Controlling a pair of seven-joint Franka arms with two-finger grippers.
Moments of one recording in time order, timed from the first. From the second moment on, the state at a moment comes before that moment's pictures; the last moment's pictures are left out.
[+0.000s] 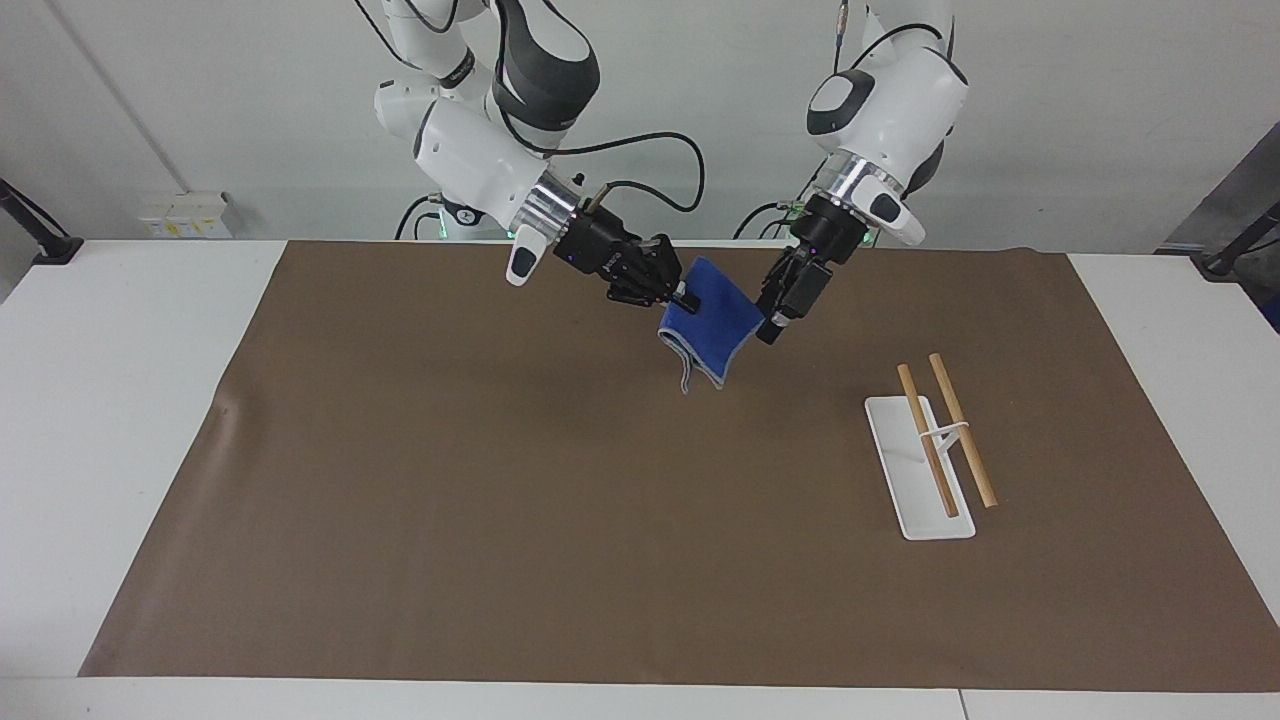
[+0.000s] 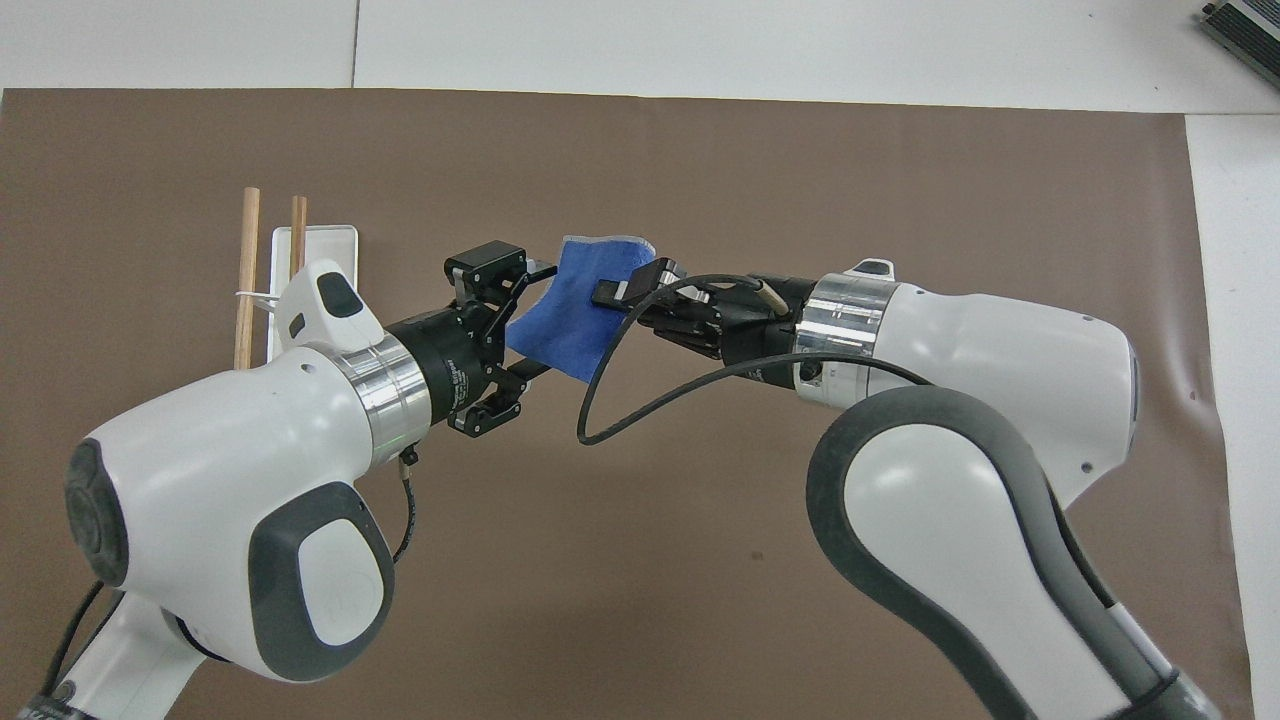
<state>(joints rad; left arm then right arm) 0.01 -0.13 -0.57 -2.14 -0.76 2.66 -1.22 0.13 0.03 0.36 -1.92 1.19 2.46 0.09</state>
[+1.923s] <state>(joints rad) 0.07 -0.08 -0.51 -2.14 -0.76 2.66 -0.90 0.10 0.02 0.35 -1.93 1.07 2.46 0.10</state>
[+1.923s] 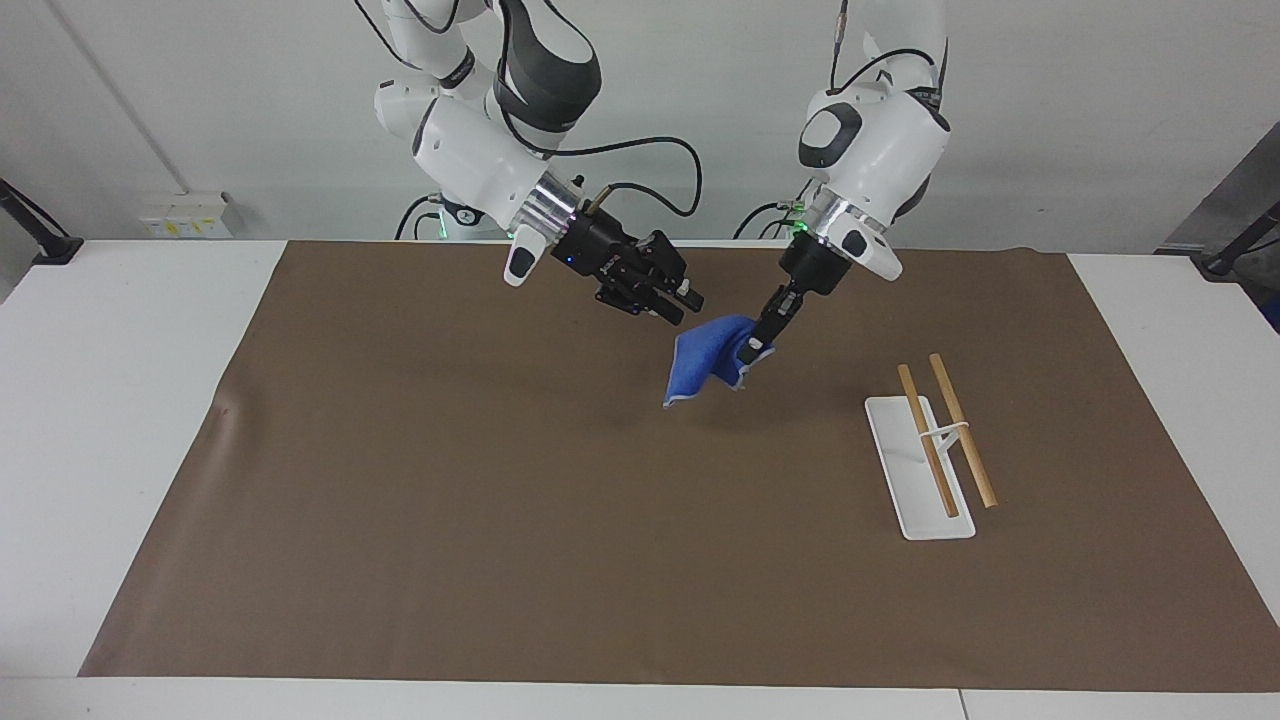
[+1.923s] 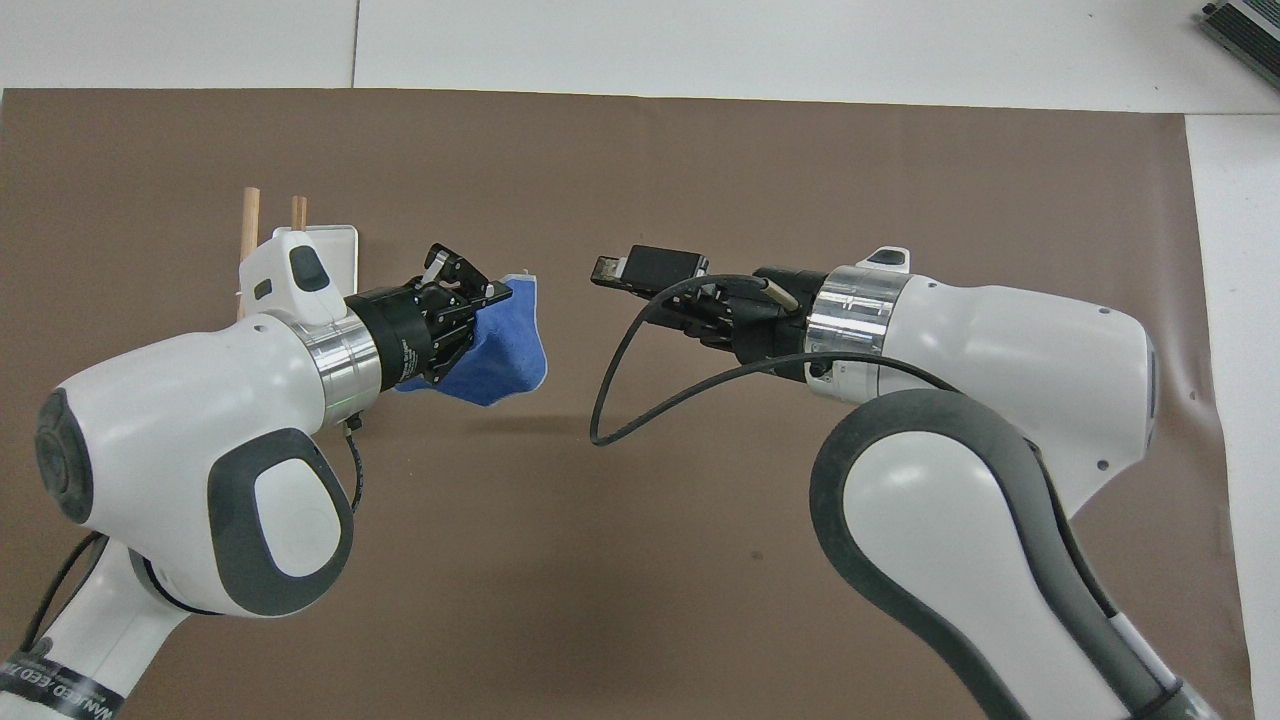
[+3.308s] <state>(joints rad) 0.10 -0.02 -0.06 -2.18 -0.76 2.81 -0.58 -0.17 -0.13 0.34 -1.99 0.51 2.11 0.10</state>
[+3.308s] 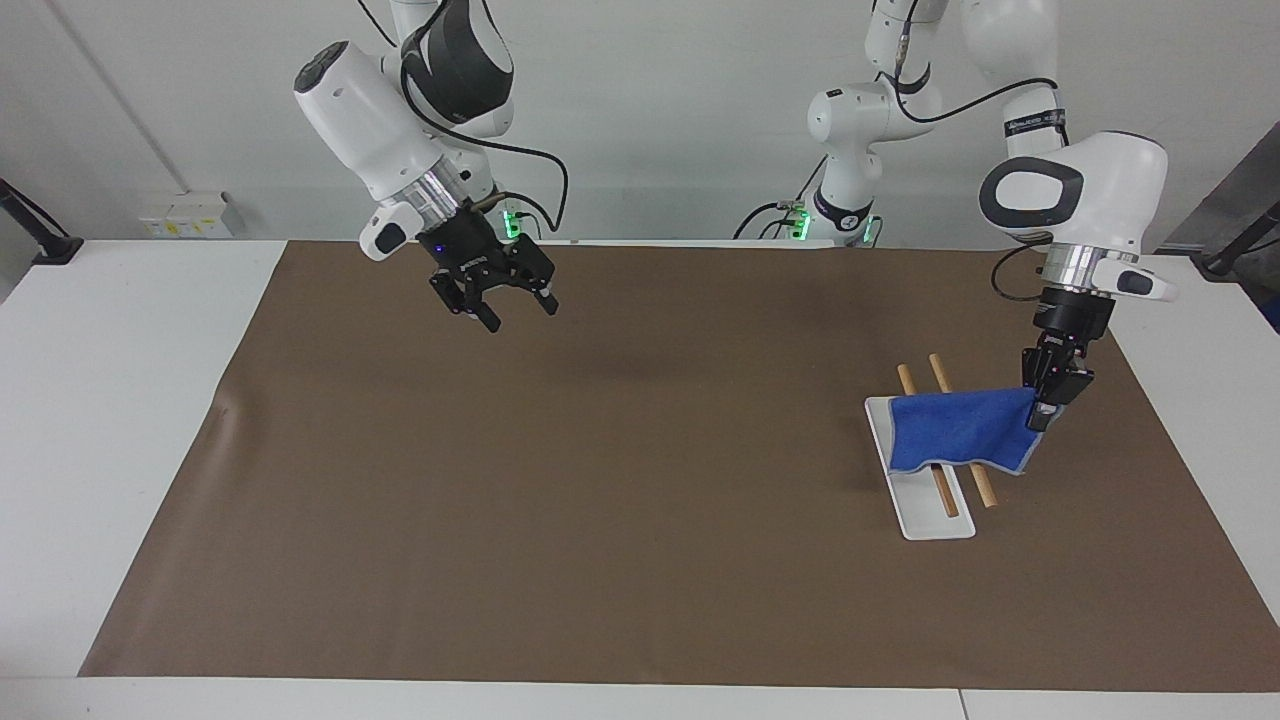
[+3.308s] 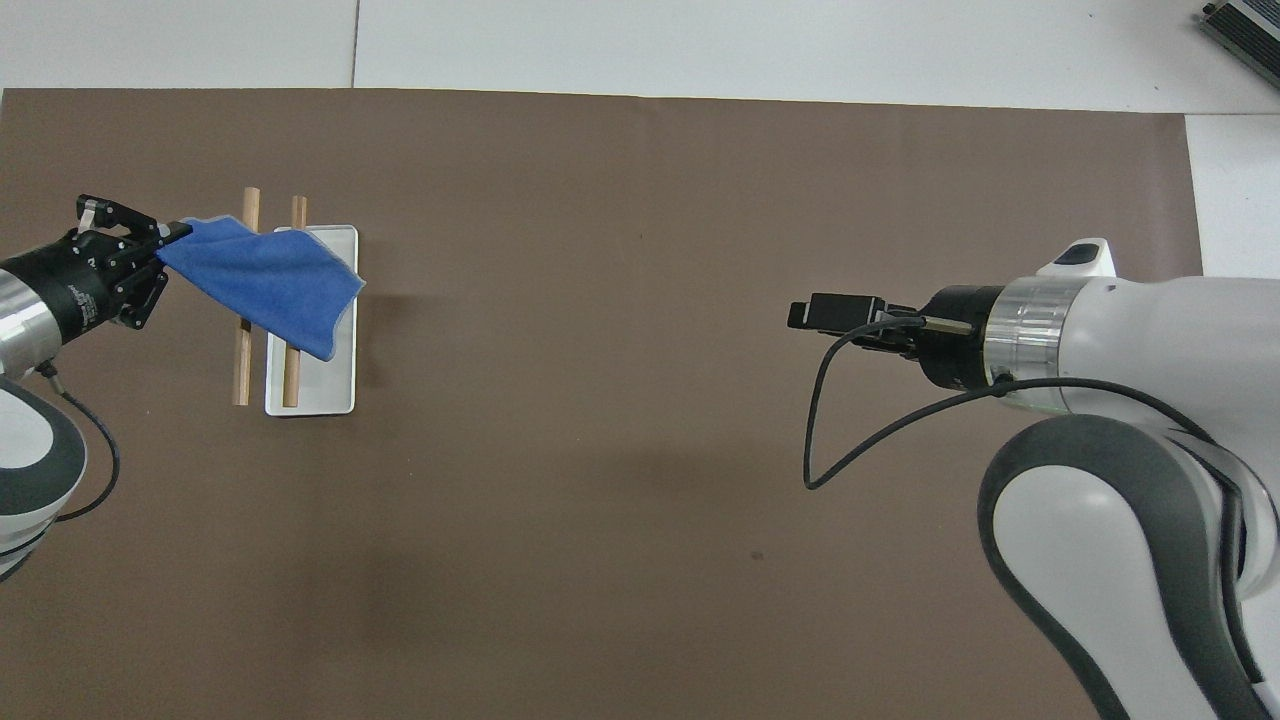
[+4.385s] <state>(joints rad) 0.11 -0.01 -0.03 -2.36 -0.76 2.85 -0.62 -0.08 -0.04 0.11 -1.62 -0.07 1.69 0.10</state>
